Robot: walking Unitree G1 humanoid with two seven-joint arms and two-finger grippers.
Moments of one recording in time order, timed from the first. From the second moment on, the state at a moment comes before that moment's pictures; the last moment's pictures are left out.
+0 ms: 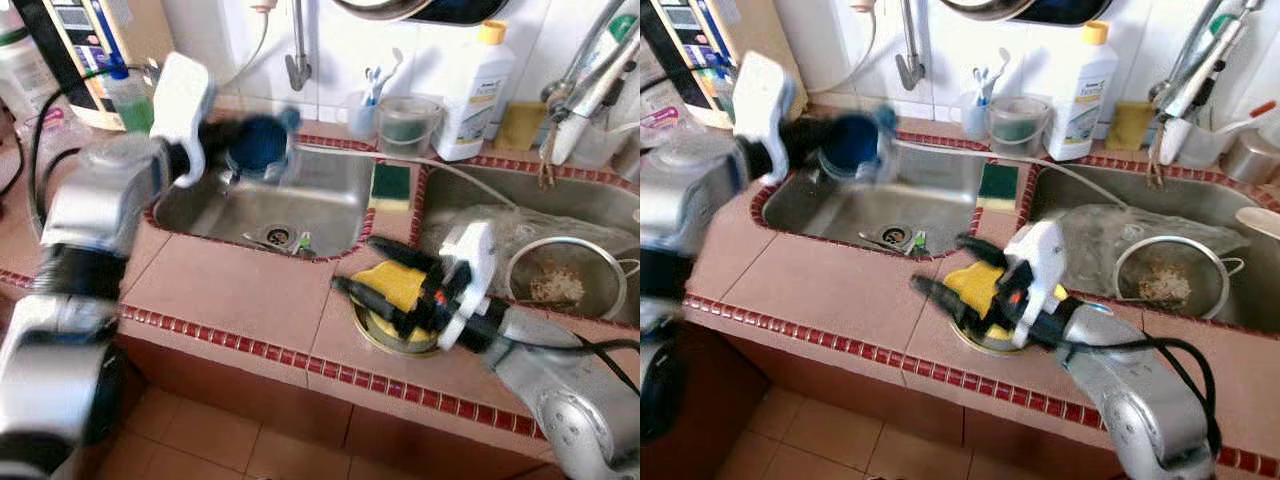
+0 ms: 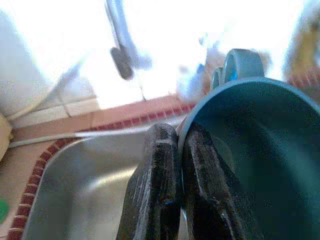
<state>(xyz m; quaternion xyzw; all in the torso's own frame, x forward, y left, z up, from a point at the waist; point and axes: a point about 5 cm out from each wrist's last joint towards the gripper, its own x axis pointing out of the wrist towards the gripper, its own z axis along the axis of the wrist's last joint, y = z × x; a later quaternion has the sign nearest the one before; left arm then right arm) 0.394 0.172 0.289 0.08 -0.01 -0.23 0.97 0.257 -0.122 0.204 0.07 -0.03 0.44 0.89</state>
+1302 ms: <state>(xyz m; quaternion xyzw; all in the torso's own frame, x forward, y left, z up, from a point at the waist) 0.420 0.141 0.216 0.11 0.07 -0.18 0.98 0.201 -0.149 0.213 0.18 0.00 0.37 0.91</state>
